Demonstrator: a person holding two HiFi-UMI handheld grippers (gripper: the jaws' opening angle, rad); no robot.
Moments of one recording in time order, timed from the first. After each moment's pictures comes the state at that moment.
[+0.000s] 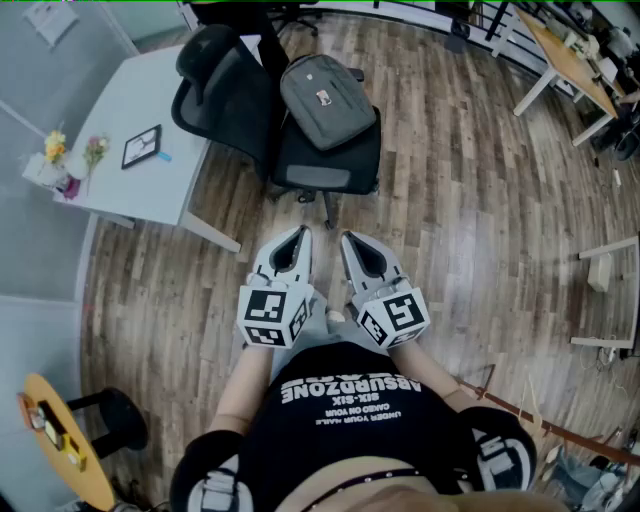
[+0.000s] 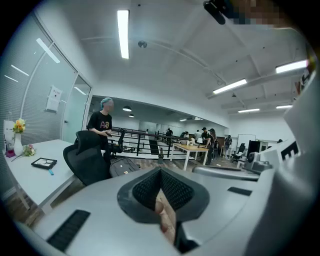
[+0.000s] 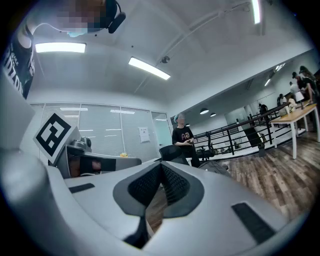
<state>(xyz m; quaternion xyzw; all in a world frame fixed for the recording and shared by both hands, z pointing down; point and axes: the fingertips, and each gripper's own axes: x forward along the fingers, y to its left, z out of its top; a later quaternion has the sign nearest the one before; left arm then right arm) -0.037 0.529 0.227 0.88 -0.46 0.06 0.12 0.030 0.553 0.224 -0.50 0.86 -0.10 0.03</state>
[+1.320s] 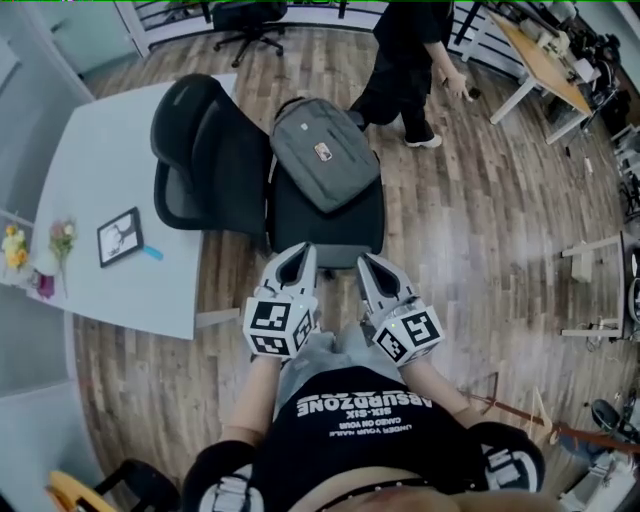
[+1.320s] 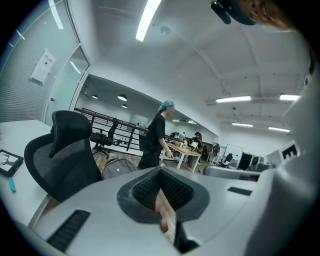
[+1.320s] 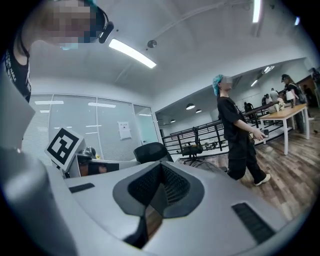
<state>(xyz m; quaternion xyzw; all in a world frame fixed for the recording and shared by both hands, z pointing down) -0.107 0.237 0.277 0.90 -0.38 0.04 0.20 -0.028 0.286 0.256 -0.56 0.82 -0.13 0.01</state>
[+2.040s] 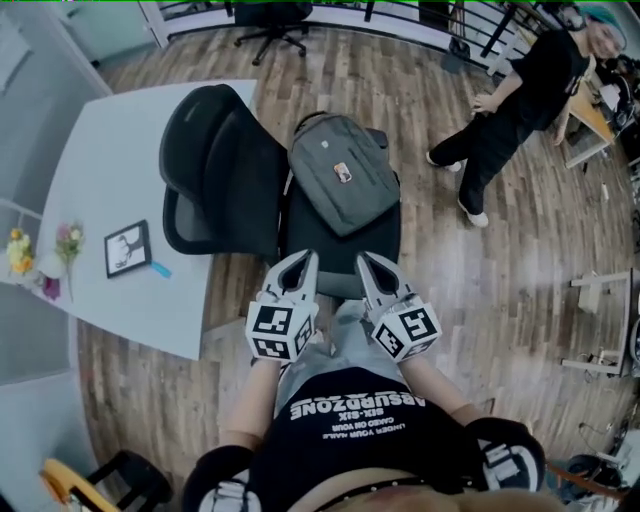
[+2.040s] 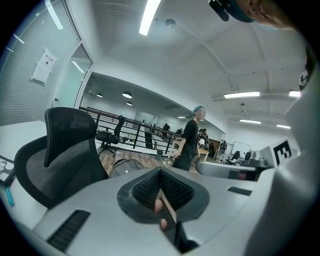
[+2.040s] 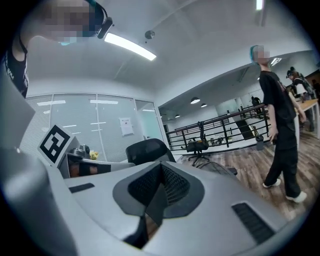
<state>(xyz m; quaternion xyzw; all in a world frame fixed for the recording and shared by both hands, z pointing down) -0.108 0.154 0.297 0.89 -0.41 0.06 0.20 -0.024 0.180 0.278 -0.53 0.83 -0.15 0.00</state>
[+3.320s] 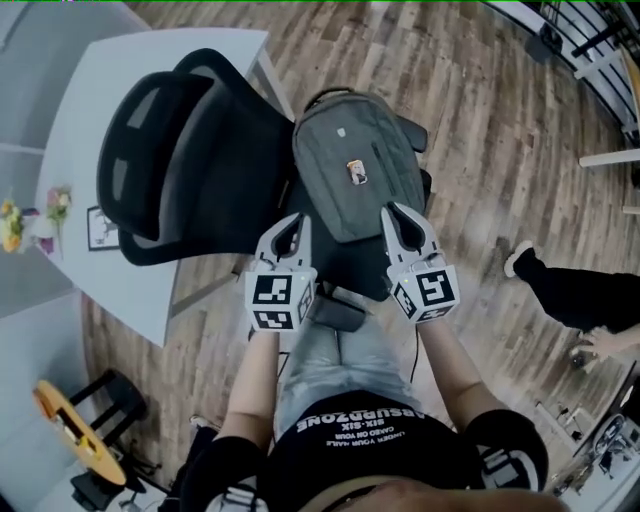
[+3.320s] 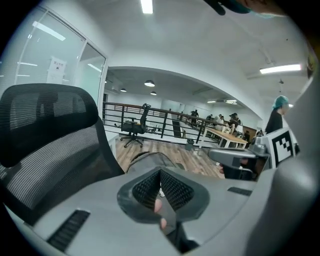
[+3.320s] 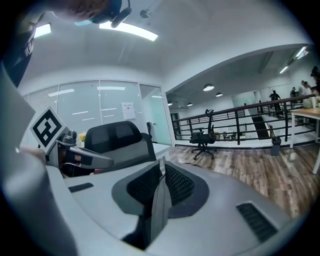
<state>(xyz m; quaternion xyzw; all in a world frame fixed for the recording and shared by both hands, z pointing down) -0.028 -0.047 0.402 0.79 -0.55 0.15 0.23 0.113 -0.067 0.383 -0.45 0.88 -0.14 -0.09</state>
